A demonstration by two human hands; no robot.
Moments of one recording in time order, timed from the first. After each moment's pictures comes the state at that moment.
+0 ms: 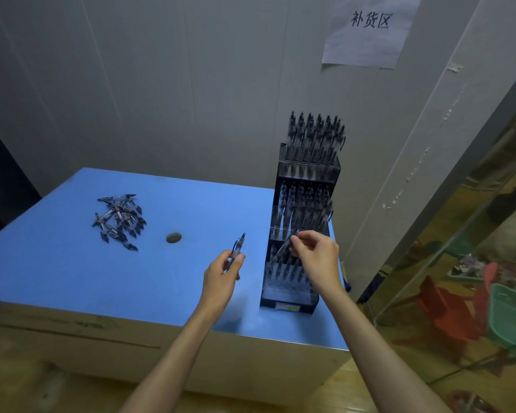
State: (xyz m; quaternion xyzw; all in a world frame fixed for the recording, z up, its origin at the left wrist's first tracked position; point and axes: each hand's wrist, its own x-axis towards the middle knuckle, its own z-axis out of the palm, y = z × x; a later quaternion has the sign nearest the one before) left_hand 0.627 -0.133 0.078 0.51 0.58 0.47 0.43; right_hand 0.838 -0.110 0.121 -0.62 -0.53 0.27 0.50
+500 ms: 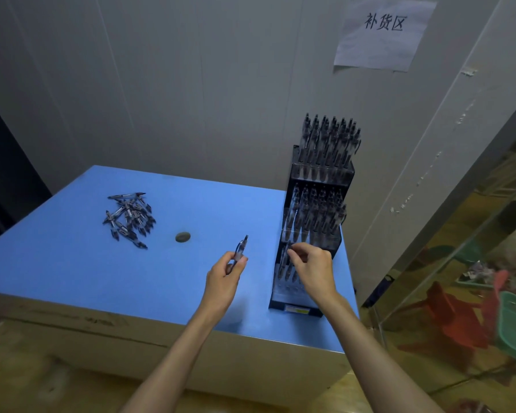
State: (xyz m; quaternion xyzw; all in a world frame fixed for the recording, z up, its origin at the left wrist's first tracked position) left_hand 0.608 -0.136 0.078 0.50 0.57 0.48 0.45; right_hand 0.818 -0.105 0.096 -0.63 -0.65 0.16 0.40
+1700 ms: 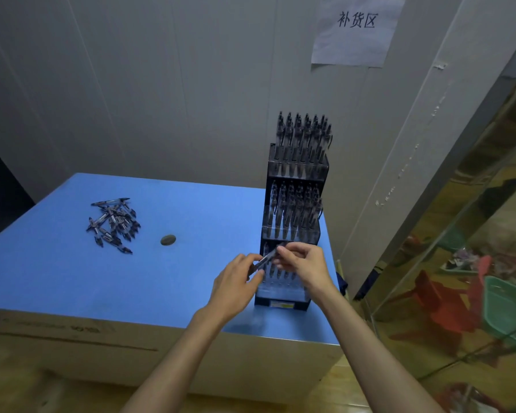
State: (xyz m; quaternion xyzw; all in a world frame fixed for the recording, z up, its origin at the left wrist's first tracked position) left_hand 0.655 -0.139 0.084 0.74 0.57 0.27 0.24; right_hand 0.841 -0.123 0.110 -0.53 -0.44 0.51 0.51
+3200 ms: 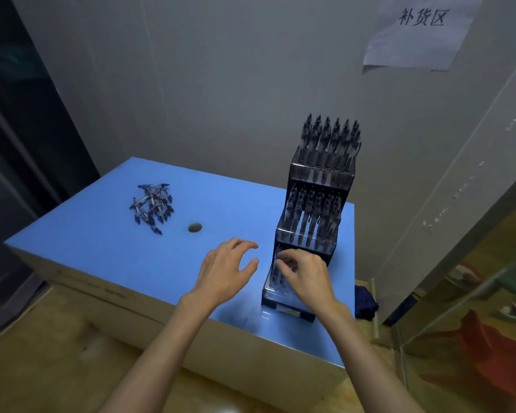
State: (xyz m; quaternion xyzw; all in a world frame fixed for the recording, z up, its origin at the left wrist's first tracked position) left_hand 0.644 -0.152 0.129 0.72 0.65 0.23 0.11; right_hand 0.849 -0.115 0.105 -0.55 -0.76 0.18 0.29
